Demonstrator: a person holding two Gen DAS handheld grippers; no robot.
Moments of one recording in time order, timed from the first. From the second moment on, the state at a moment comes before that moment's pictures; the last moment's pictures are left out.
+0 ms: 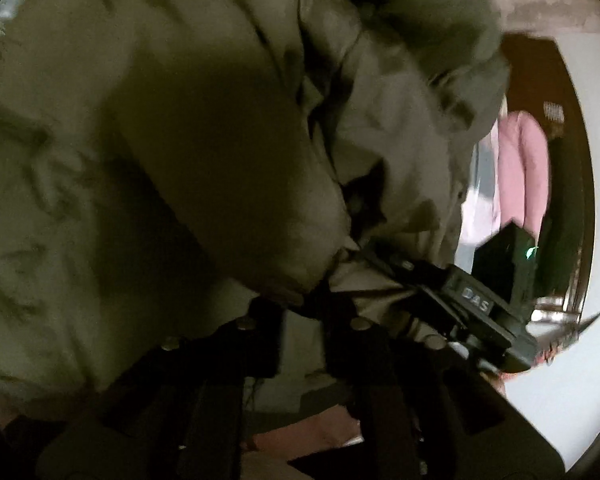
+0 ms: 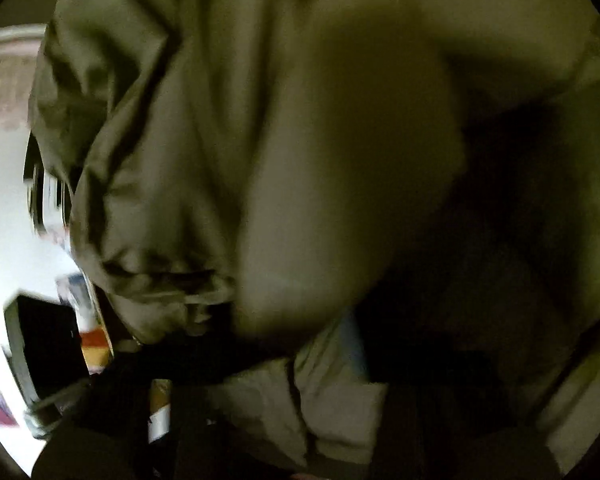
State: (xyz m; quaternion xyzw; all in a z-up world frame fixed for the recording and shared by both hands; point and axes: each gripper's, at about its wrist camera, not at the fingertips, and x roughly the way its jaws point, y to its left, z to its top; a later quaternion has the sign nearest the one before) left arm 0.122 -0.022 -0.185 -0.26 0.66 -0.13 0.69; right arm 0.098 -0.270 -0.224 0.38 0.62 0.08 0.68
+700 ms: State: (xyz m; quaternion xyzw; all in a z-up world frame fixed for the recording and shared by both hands) left arm 0.159 0.003 -0.168 -0.13 0.55 -0.04 0.82; right arm 0.161 -0.222 -0.160 0.18 0.48 0.11 0.85
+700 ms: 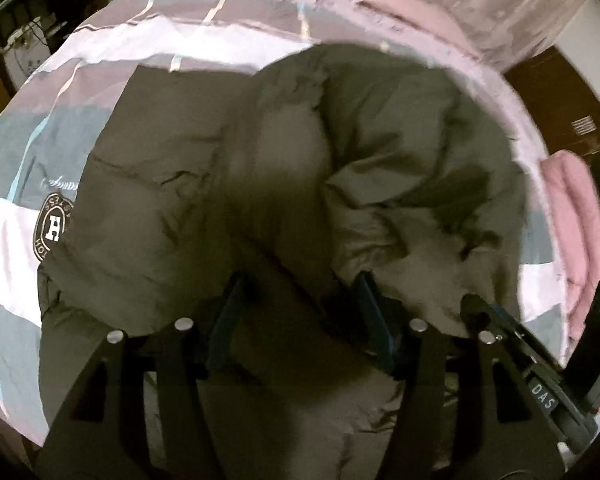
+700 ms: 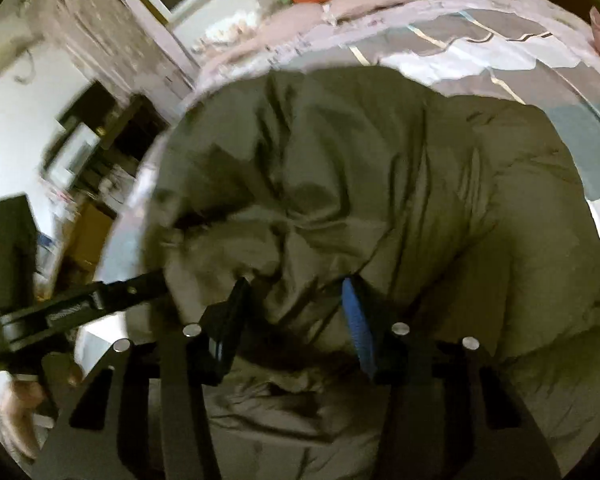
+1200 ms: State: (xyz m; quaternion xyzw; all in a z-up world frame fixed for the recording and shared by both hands) left arm 0.143 0.019 -0.153 -0.11 0.56 -0.04 0.82; right arm 0.116 -0.247 -0.148 0.18 0.52 0.08 0.83
